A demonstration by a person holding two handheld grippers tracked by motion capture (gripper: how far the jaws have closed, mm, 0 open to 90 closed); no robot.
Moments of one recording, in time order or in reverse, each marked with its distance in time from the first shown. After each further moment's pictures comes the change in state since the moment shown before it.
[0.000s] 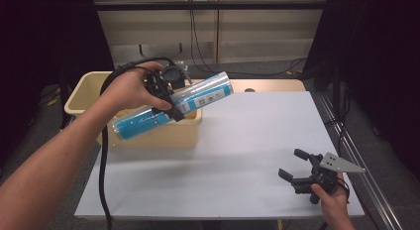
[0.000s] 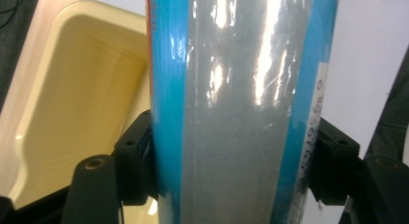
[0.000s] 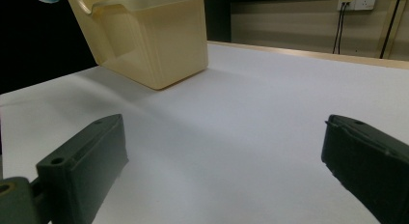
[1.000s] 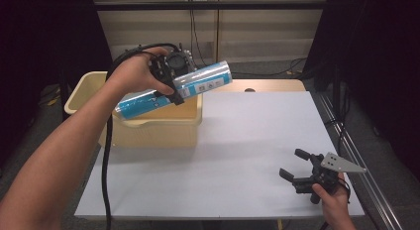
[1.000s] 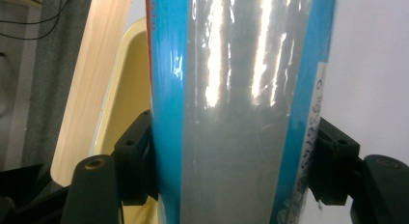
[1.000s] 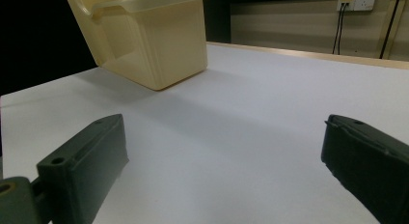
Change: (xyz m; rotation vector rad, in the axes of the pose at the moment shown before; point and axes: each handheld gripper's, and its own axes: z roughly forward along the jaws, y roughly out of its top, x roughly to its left) left arm 0.032 0.020 0.003 0.048 0.096 0.071; right arm -0.002 0.000 -0.001 -0.005 0.000 0.003
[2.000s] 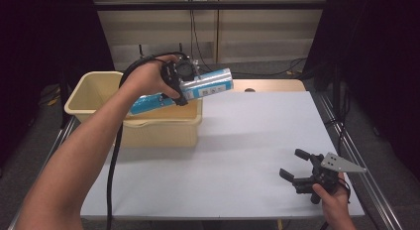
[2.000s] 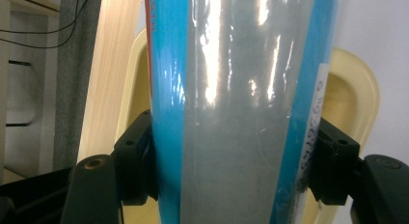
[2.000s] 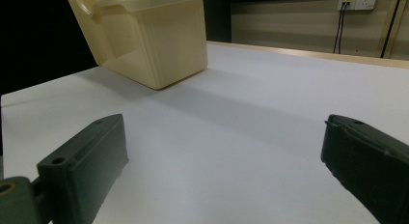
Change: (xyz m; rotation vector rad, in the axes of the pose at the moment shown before) left arm 0.008 0.008 0.040 0.026 0.060 0.082; right arm -0.001 -0.001 -0.001 0.008 0.004 0.004
